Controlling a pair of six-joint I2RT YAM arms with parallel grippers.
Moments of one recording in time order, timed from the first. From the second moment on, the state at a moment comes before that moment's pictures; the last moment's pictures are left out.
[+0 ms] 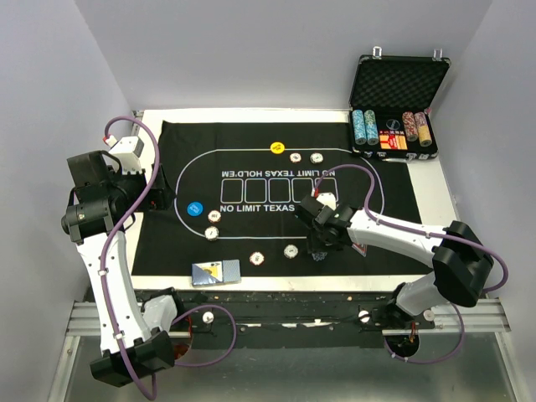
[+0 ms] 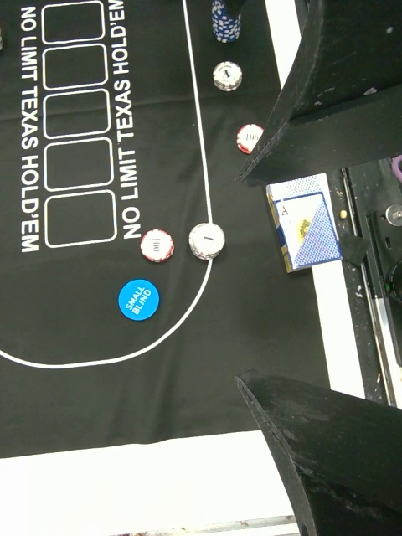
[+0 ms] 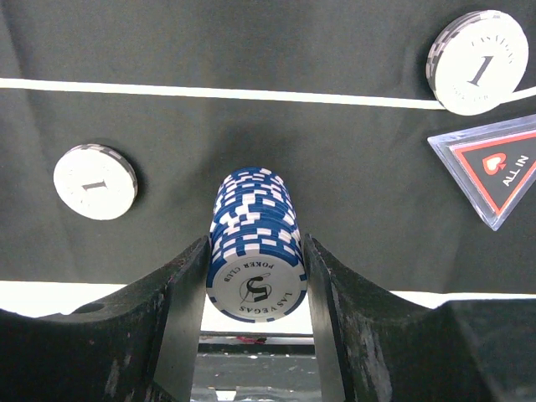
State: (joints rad) left arm 0.34 0.96 1.29 -1.07 0.49 0.13; right arm 0.91 1.48 0.95 -0.79 0.31 0.78
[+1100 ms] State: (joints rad) left arm 0.34 0.96 1.29 -1.07 0.49 0.13; right arm 0.91 1.52 1.27 -0.87 0.32 0.72
